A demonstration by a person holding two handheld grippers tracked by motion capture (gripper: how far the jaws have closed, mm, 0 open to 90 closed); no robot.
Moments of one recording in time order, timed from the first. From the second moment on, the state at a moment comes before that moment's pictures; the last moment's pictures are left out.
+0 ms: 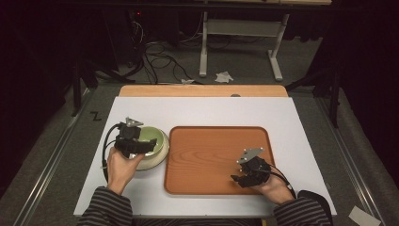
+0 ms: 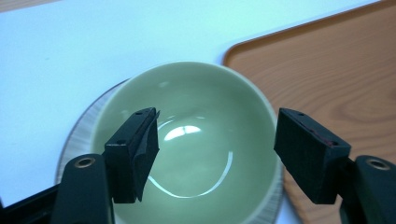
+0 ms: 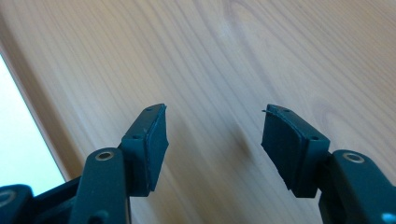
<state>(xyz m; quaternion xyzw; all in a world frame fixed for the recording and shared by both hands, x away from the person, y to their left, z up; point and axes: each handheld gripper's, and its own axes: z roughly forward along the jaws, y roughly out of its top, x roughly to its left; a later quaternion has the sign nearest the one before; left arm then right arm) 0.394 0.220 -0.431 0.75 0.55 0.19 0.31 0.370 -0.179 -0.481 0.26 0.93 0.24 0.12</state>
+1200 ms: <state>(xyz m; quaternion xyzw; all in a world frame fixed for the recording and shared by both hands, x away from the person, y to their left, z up) 0.426 0.260 -0.471 0.73 0.63 0.13 0.23 0.370 -0.179 -0.482 0.25 0.93 0.24 0.12</state>
